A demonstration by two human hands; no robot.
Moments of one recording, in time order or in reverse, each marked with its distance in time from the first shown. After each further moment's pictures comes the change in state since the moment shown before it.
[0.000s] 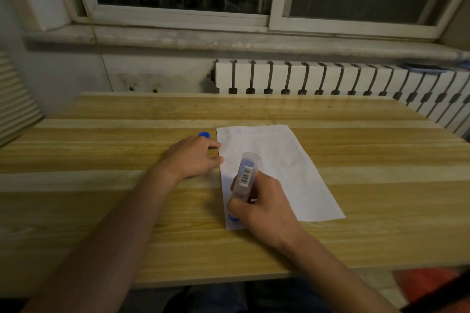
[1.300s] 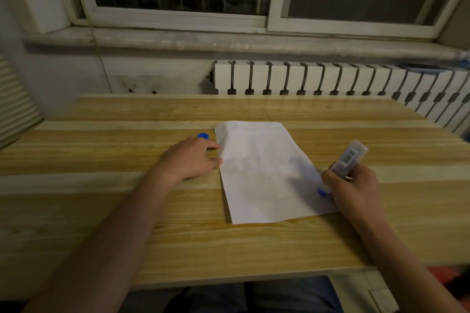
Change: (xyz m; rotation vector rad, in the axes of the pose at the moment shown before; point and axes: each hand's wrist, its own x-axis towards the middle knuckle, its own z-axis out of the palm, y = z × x) left_hand 0.003 -0.004 0.004 0.019 -0.011 -0.004; right_hand 0.001 0.061 -0.121 -0.125 0.540 0.273
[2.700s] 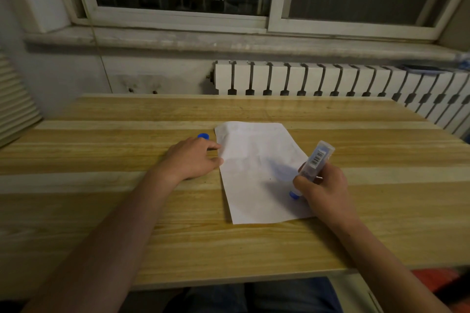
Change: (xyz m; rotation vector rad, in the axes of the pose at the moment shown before) left_hand 0.000 0.000 0.000 0.011 -0.003 -0.006; right_hand -0.013 -0.015 0.034 0.099 -0.182 -0.075
